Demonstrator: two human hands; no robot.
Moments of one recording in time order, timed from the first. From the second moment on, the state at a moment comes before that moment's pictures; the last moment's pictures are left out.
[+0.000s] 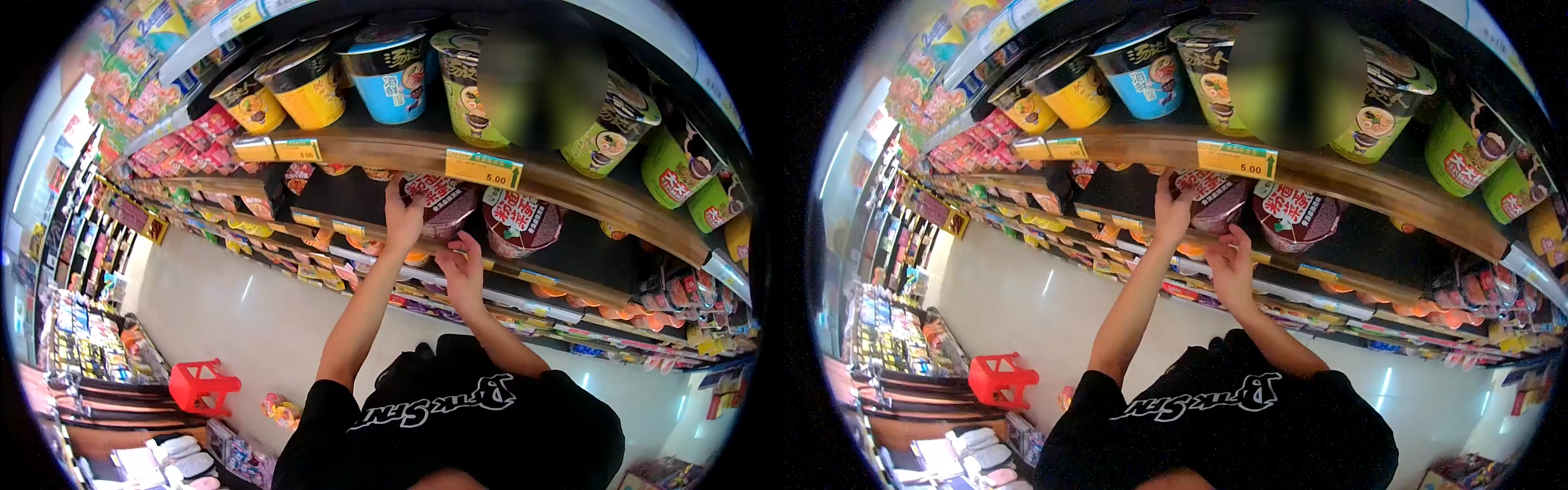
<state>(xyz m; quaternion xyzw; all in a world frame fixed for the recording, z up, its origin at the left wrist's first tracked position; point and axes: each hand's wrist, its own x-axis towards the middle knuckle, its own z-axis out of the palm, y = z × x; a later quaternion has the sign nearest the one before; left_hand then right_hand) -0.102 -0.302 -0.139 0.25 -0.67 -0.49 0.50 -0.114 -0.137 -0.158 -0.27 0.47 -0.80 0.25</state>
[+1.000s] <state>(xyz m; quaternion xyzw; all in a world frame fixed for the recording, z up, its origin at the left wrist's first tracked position) 0.264 0.164 -0.429 0.73 -0.18 -0.47 0.45 0.169 0.059 -0.350 -0.75 0.36 0.04 0.56</state>
